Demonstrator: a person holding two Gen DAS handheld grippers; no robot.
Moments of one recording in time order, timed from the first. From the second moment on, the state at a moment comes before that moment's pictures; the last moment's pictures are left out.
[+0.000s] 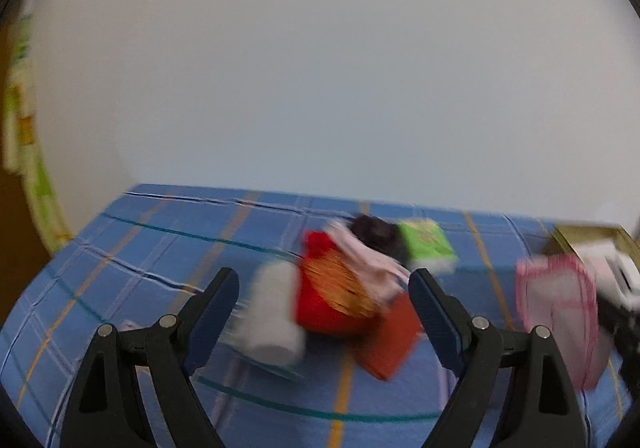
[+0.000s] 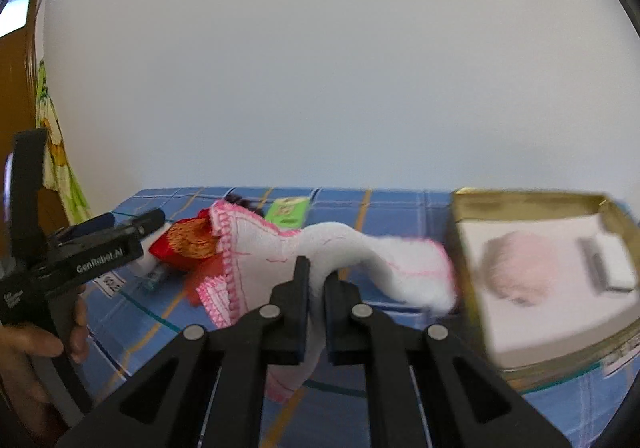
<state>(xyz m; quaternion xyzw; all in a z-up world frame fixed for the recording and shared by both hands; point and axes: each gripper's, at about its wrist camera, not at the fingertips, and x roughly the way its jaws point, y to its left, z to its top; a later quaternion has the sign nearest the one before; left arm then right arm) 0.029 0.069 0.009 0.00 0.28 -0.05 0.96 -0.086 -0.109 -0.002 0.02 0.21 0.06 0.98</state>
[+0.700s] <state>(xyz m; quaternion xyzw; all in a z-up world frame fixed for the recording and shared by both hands) 0.068 0.022 -0.052 0.03 0.43 -0.10 0.90 -0.115 -0.118 0.028 0.02 0.16 0.06 0.98</state>
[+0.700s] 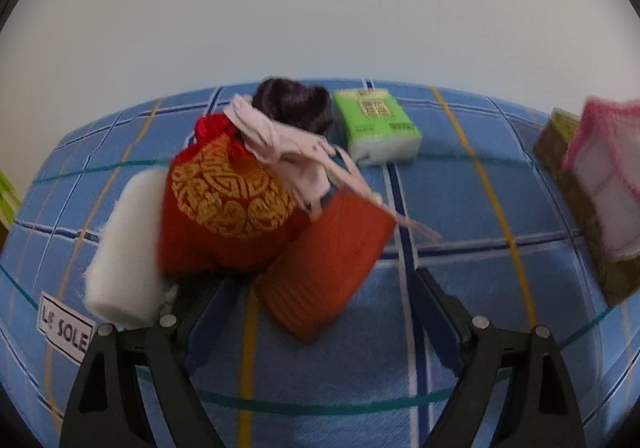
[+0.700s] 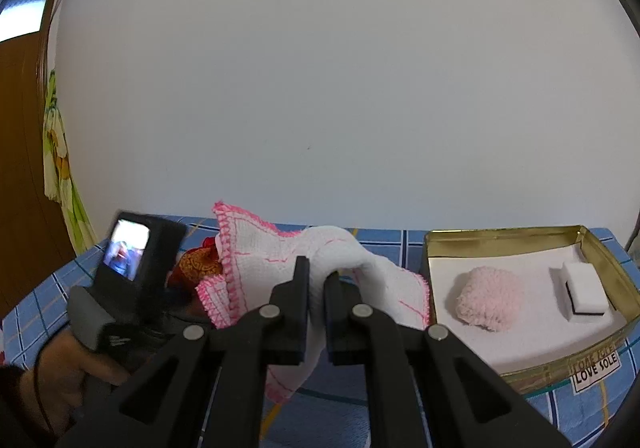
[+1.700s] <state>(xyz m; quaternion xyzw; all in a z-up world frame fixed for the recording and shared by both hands) 0.024 0.038 -0.035 -0.01 0.39 -0.15 0.91 -0.124 -0.143 0.038 0.01 0.11 0.04 0.99</state>
